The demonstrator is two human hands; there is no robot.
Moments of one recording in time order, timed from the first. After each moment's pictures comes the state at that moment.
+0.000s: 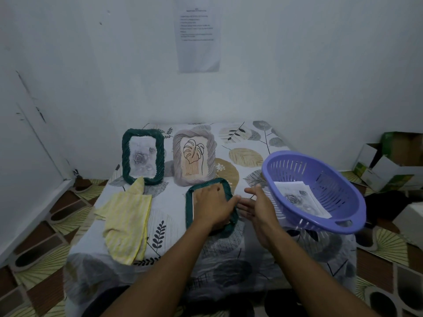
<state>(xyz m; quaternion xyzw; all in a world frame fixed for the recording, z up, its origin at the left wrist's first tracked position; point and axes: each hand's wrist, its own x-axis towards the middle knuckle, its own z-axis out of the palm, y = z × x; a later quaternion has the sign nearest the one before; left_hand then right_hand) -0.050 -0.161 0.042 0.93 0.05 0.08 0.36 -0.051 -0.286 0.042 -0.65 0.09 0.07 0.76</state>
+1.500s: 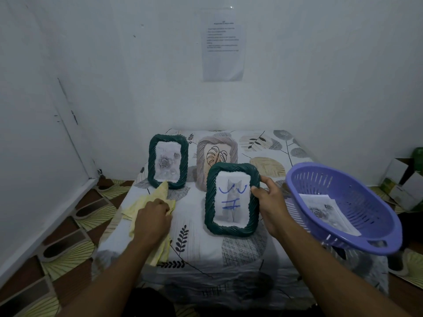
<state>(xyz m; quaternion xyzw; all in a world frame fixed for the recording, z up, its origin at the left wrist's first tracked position) -0.077 0.034 -0.007 0.98 0.12 0.13 0.07 -0.030 -0.251 0.073 -0.65 0.02 0.04 0.76</state>
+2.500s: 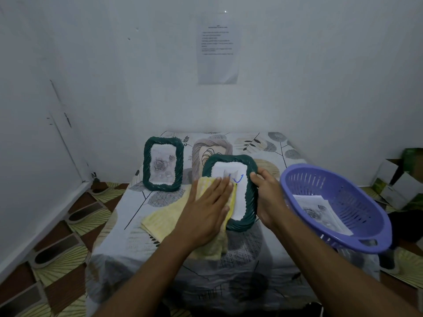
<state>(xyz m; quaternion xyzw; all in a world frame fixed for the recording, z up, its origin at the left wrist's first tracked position) -0.083 -0.081 0.051 0.96 -0.17 0.22 0.01 -0.025 -0.245 0.096 -0.57 0.01 0.03 0.82</state>
